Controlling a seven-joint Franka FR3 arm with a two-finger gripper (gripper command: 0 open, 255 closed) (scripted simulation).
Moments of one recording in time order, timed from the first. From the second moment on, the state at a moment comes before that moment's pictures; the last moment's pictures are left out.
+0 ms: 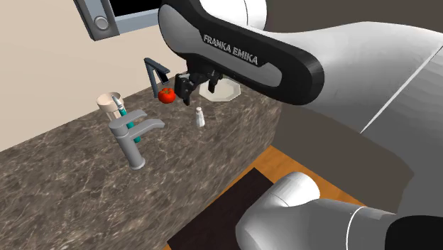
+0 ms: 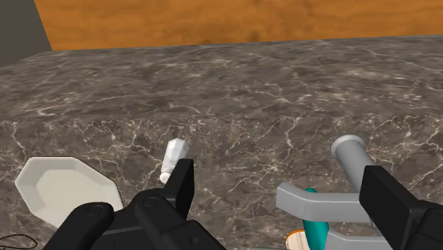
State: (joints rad) arm -0.02 -0.78 -0.05 -2.28 -0.01 1.69 -0.08
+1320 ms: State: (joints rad) arm 0.02 -0.30 -0.31 -2.32 0.08 2.21 -0.41
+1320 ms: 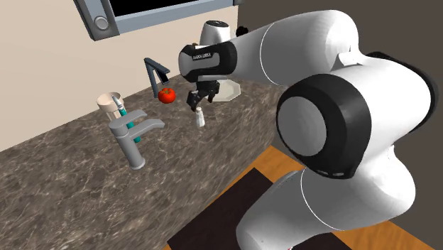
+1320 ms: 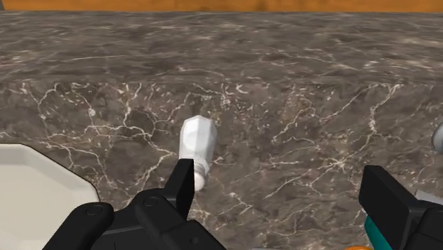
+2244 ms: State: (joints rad) arm 0.01 0.20 -0.38 -2.08 0.43 2.38 -0.78
